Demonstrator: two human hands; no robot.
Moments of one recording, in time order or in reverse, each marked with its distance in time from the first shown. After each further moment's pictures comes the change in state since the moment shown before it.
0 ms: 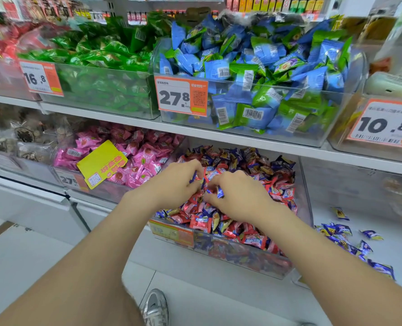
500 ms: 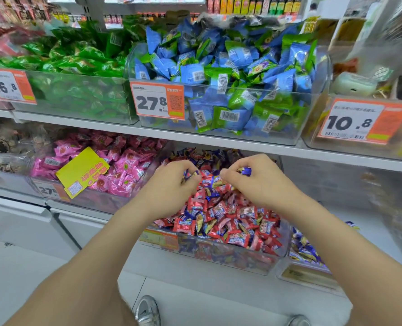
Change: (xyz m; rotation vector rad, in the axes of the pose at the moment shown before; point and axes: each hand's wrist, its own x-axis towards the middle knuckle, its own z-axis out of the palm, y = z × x) left_hand -0.008 0.042 0.000 -0.254 0.120 -0.007; right_hand -0.045 0.033 -0.062 0.606 0.135 0.205
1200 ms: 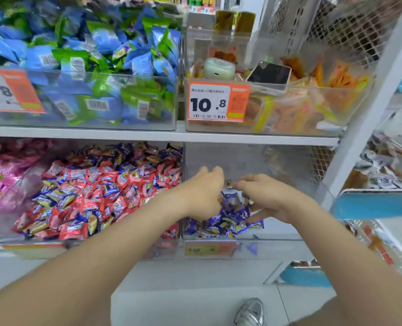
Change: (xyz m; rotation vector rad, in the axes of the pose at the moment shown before) left_hand 0.055 0.172 0.170 0.259 -0.531 0.221; right_hand -0.088 0.153 -0.129 0.180 0.025 0.704
